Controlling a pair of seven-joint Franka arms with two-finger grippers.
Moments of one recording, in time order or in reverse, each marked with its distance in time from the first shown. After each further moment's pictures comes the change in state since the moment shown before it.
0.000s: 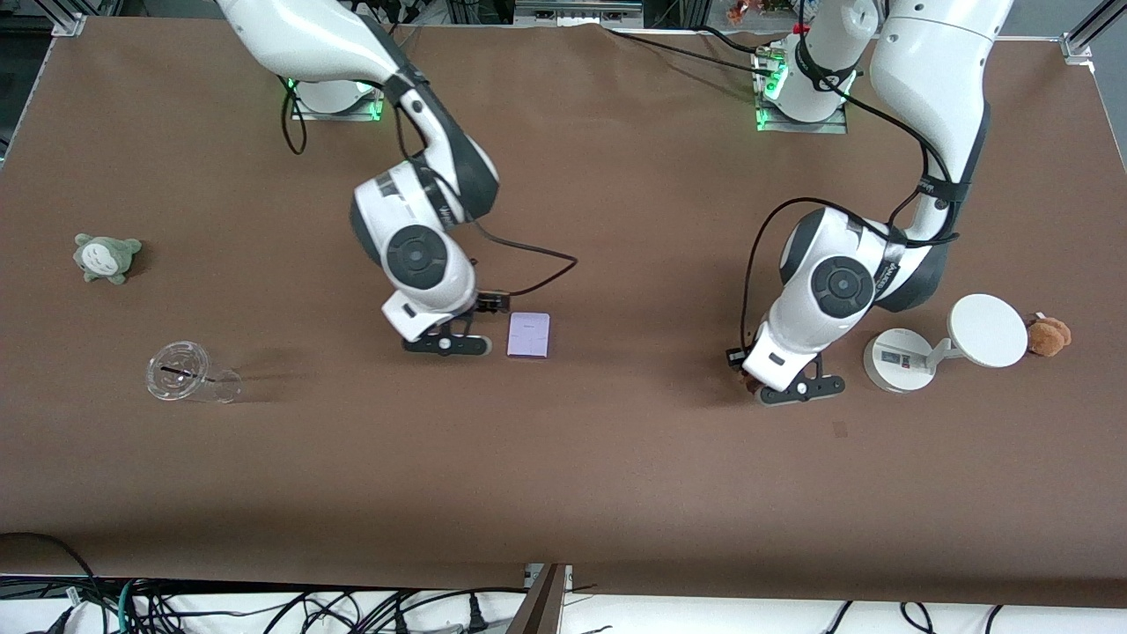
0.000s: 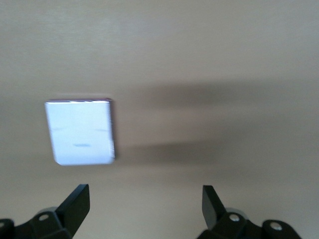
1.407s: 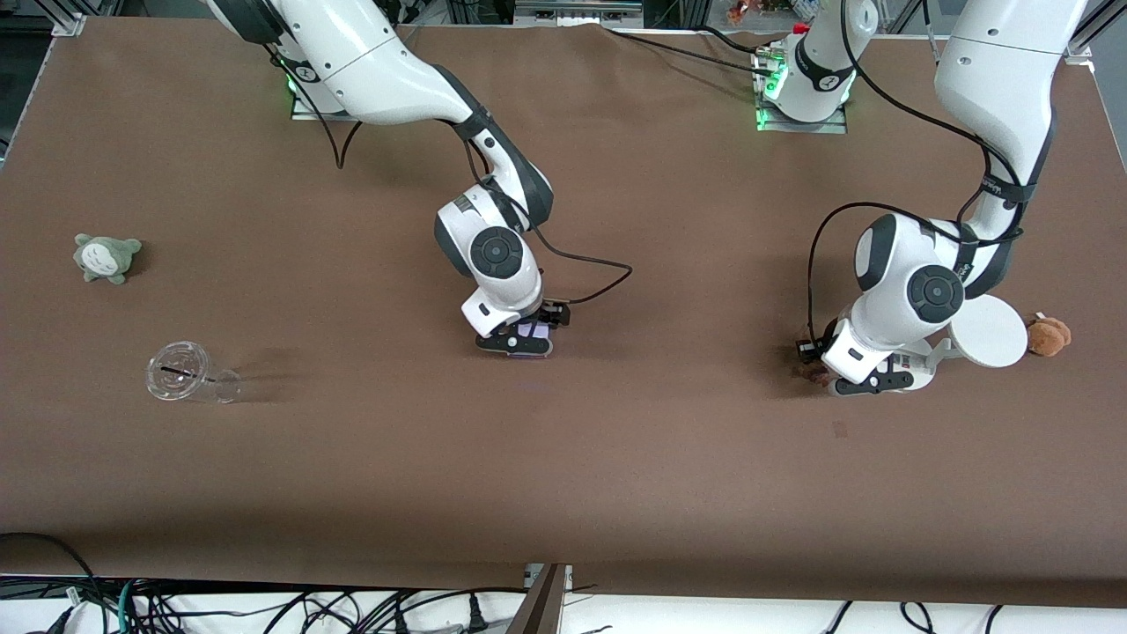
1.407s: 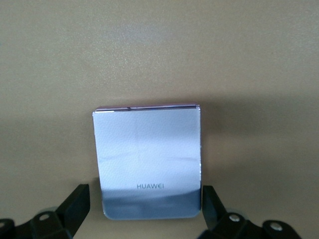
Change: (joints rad) left arm 0.220 -0.015 -0.057 -0.106 0.000 0.037 0.188; right arm 0.081 0.178 0.017 0.010 0.000 0.306 0.092
